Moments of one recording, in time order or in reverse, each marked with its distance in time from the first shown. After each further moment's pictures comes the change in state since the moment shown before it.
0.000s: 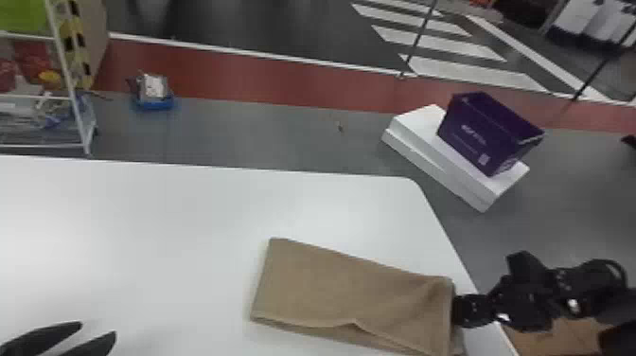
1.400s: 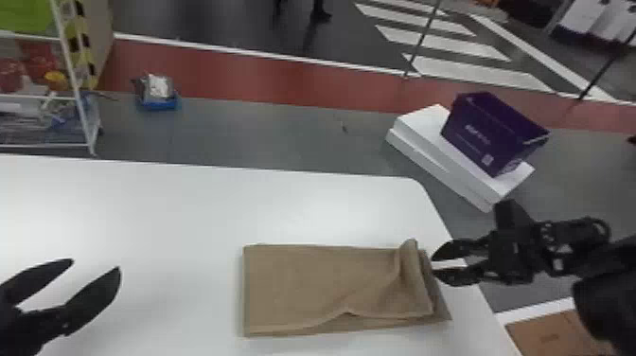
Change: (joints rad) left arm 0.001 0.000 -0.079 0.032 0.124 -0.355 0.318; right arm -0.191 0.028 0.043 -0.037 0.016 0.207 0.000
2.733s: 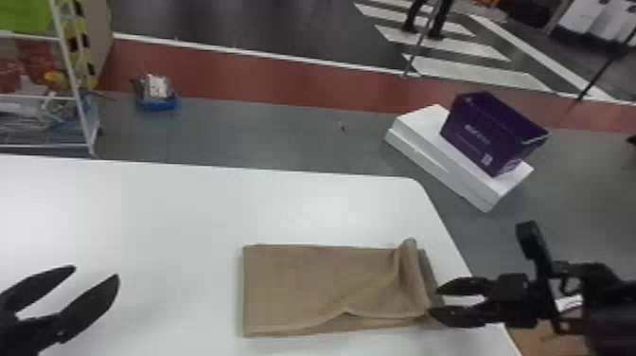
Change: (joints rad) left arm -0.012 0.000 0.022 0.049 0.012 0.001 -0.059; right arm 0.116 0.088 -0.064 -0.113 -0.242 0.530 0.000
